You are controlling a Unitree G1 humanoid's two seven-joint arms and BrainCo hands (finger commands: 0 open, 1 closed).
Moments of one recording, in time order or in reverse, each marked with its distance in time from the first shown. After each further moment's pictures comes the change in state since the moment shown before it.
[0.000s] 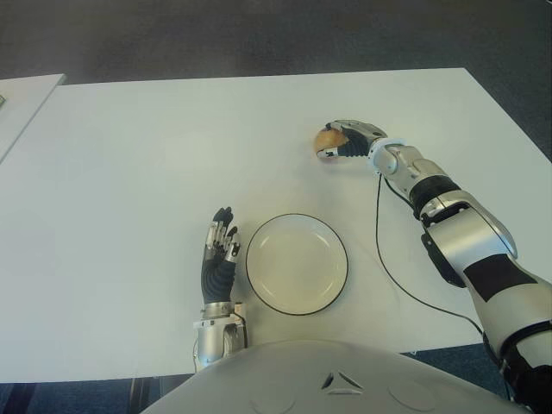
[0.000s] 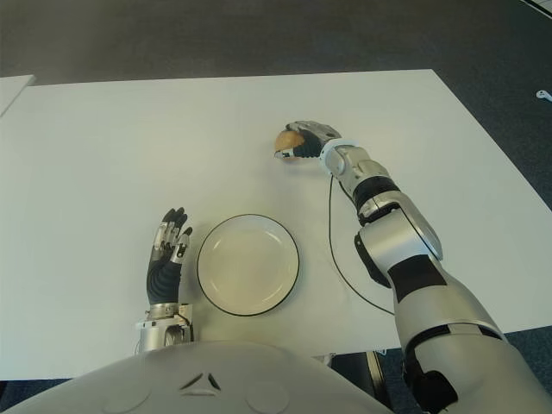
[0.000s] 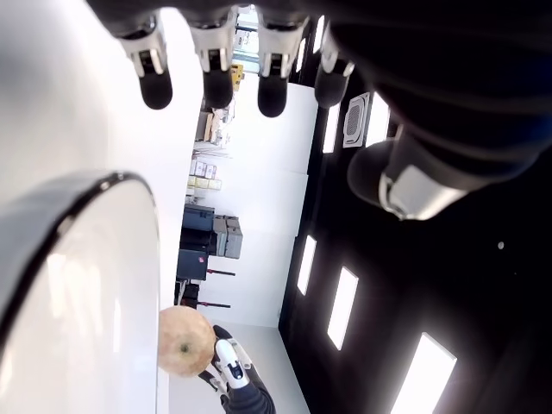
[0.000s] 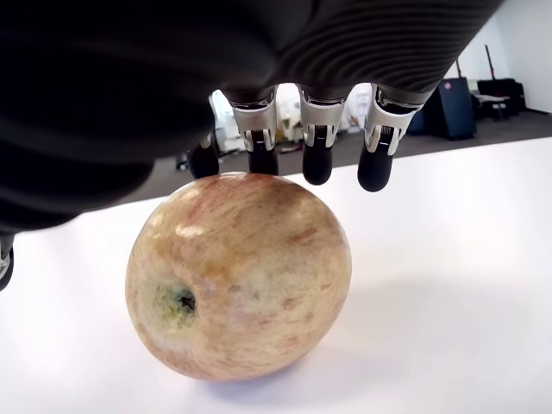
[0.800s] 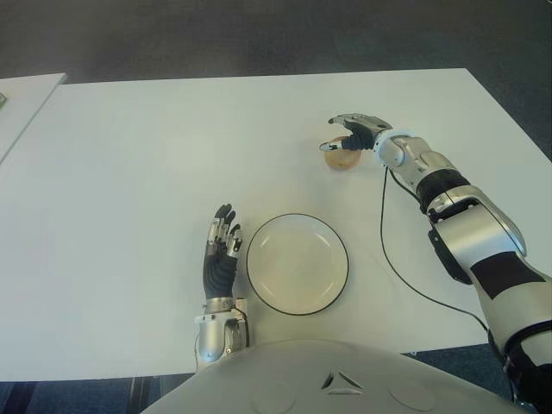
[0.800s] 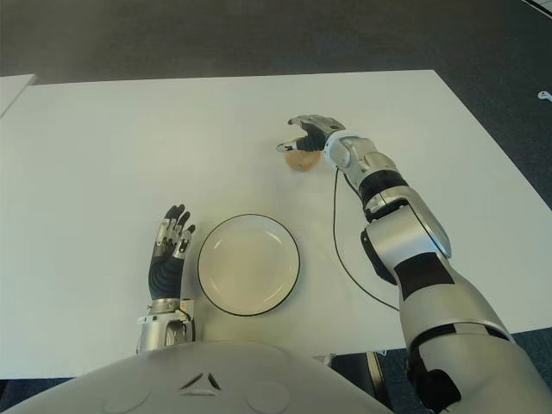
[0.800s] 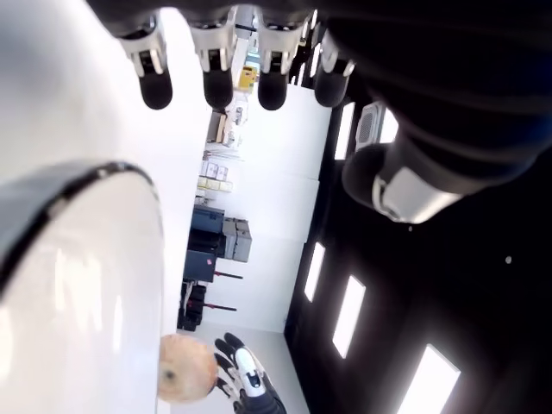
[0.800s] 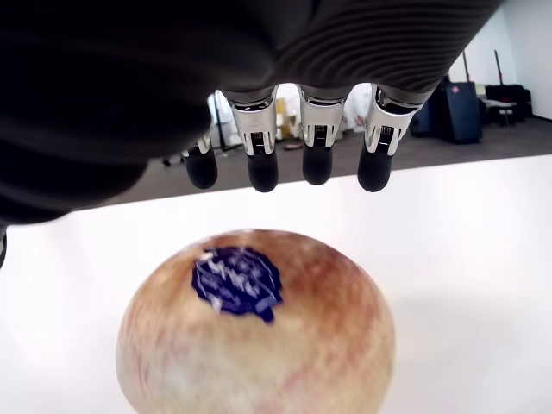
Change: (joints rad) left arm -0.012 0.000 -0.009 -0.024 -0.036 0.072 0.000; right arm -0.021 -0.039 -0.001 -0.037 -0.004 0.000 0.061
